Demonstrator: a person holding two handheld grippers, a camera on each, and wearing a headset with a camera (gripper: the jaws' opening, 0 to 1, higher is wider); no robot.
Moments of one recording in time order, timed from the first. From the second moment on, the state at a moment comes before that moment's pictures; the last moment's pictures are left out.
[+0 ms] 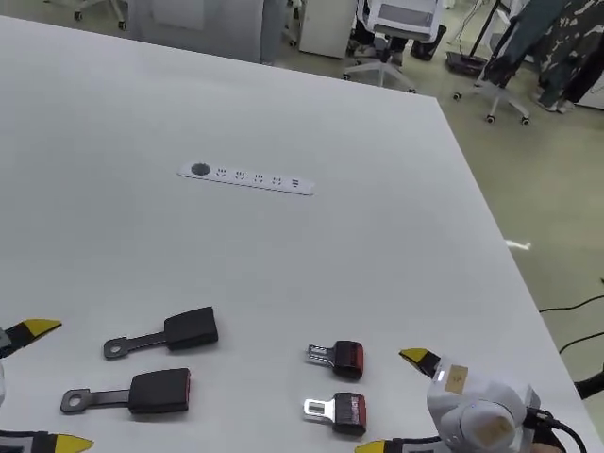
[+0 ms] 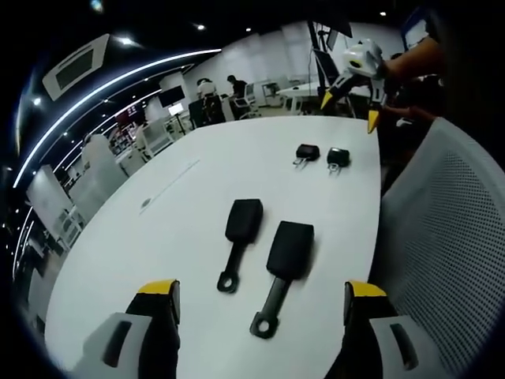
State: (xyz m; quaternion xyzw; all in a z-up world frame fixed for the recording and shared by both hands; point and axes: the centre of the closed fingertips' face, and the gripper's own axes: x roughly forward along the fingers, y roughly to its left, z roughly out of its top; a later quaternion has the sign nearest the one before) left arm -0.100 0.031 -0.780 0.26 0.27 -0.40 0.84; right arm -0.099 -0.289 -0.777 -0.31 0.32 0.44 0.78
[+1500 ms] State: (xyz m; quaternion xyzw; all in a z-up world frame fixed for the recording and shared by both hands) left arm -0.086 -0.024 -0.857 0.30 0.38 -0.54 0.68; right arm -0.087 -0.277 -0.856 -0.36 0.39 0.56 0.64
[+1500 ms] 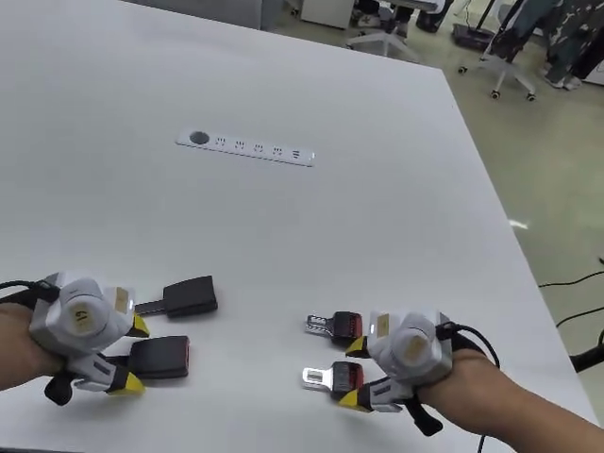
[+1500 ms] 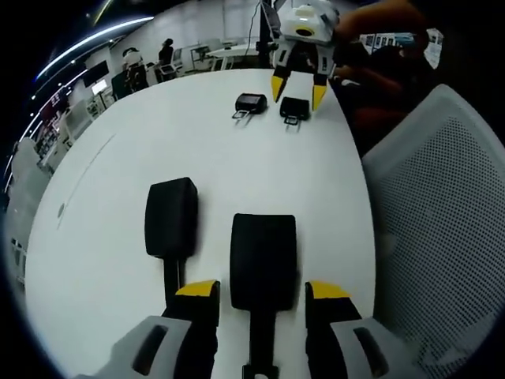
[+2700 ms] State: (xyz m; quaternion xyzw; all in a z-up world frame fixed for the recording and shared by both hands) left arm -0.085 -0.023 -0.875 0.37 0.38 -0.59 0.61; right arm -0.089 -0.282 -0.869 -0.40 0.42 0.58 0.57
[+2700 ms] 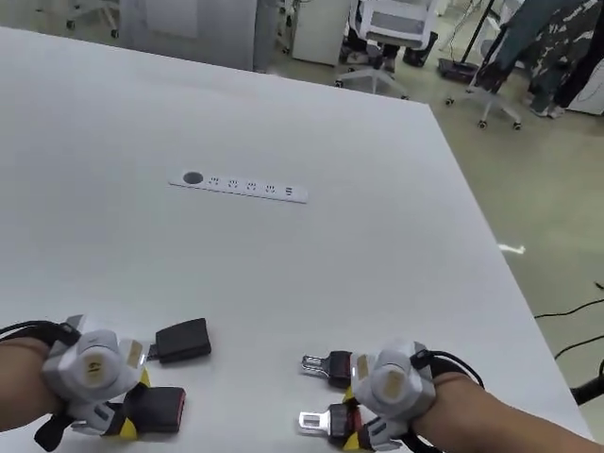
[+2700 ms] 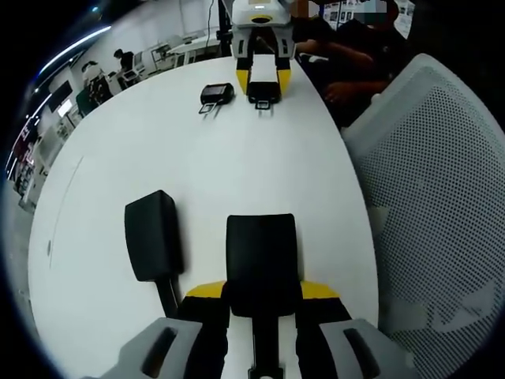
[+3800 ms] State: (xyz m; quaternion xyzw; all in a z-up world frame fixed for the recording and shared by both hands) left arm -0.088 -0.025 -0.871 0.37 0.39 -0.58 0.61; right arm -0.084 -0.253 -0.868 -0.40 0.41 0.58 0.58
